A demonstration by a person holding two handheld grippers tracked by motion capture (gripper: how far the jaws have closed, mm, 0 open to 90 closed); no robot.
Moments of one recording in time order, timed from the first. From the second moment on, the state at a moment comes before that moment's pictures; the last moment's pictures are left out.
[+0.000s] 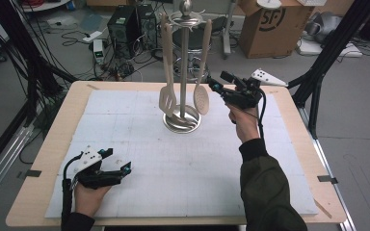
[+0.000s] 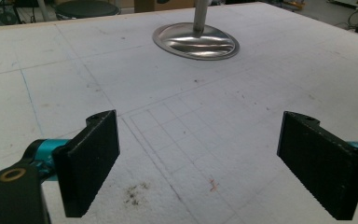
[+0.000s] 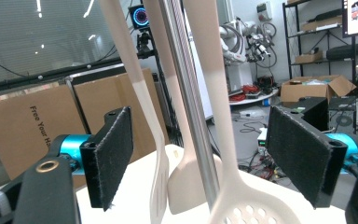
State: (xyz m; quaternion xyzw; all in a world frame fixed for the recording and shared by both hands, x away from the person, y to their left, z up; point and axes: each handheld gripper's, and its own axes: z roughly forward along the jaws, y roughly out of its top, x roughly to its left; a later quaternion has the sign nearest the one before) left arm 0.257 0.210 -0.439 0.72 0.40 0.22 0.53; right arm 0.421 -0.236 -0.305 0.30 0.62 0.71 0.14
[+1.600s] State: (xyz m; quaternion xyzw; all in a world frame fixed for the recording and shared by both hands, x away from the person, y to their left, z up) left arm 0.268 0.193 -0.436 0.72 0.38 0.21 0.54; right arm 0.355 -0.258 -0.365 0.32 0.68 0.64 0.14
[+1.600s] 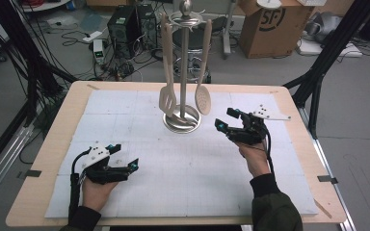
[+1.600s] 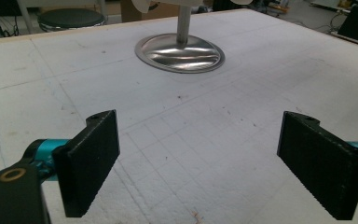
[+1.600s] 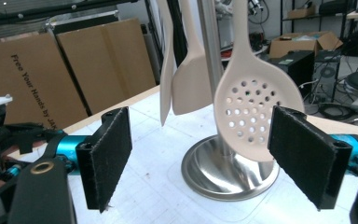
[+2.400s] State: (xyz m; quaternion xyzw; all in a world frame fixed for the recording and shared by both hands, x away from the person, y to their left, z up) left arm 0.271 0.194 -0.437 0.71 0.38 0.20 0.56; right arm 0.315 -0.271 -0.409 0.32 0.69 0.63 0.14
